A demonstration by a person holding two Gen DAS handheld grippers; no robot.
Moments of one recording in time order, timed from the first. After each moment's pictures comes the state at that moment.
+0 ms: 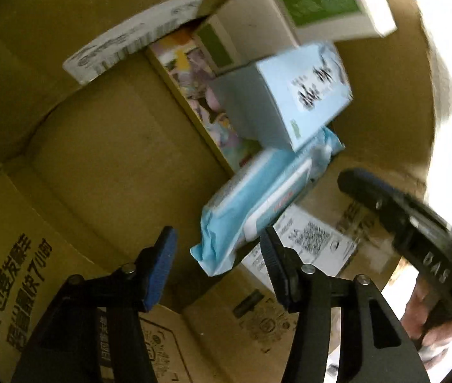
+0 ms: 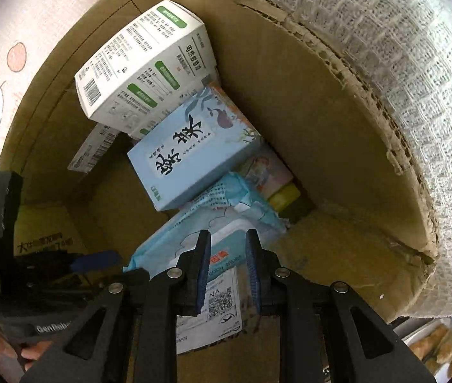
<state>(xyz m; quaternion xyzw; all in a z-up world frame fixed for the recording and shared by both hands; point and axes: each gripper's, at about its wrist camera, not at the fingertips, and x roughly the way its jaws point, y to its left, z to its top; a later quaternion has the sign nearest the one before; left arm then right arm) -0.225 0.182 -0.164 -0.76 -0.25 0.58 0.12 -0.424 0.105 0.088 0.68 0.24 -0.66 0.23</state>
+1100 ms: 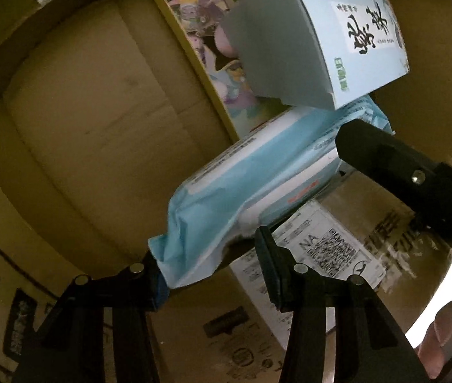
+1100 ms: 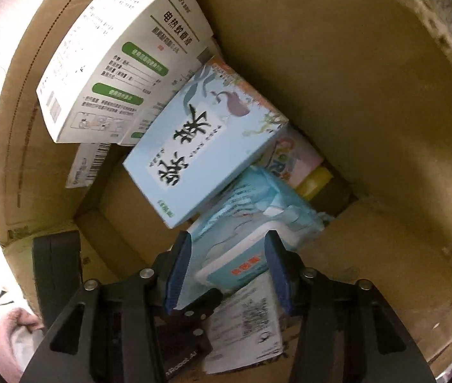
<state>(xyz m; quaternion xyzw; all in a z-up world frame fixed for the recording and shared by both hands) -0.229 0.215 -0.173 -0.80 -0.25 0.54 0.06 -0.425 0.081 0.070 0.74 0.18 -0.63 0.19</state>
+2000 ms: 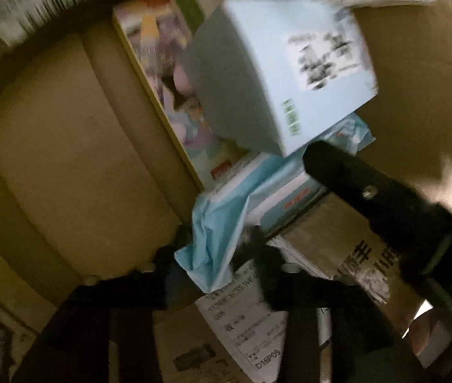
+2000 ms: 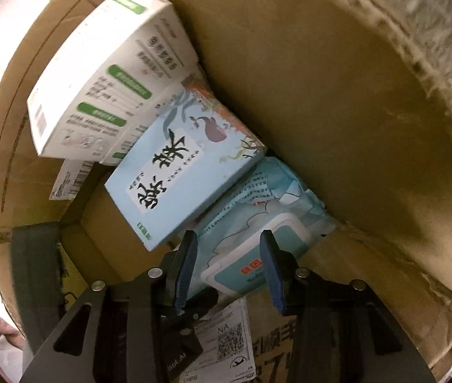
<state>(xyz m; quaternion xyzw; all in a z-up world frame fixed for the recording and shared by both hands) -0.259 0.231 -0.128 -0.75 -0.27 0.60 0.07 -0.400 0.050 0.094 0.68 0.21 -0.67 0.20</state>
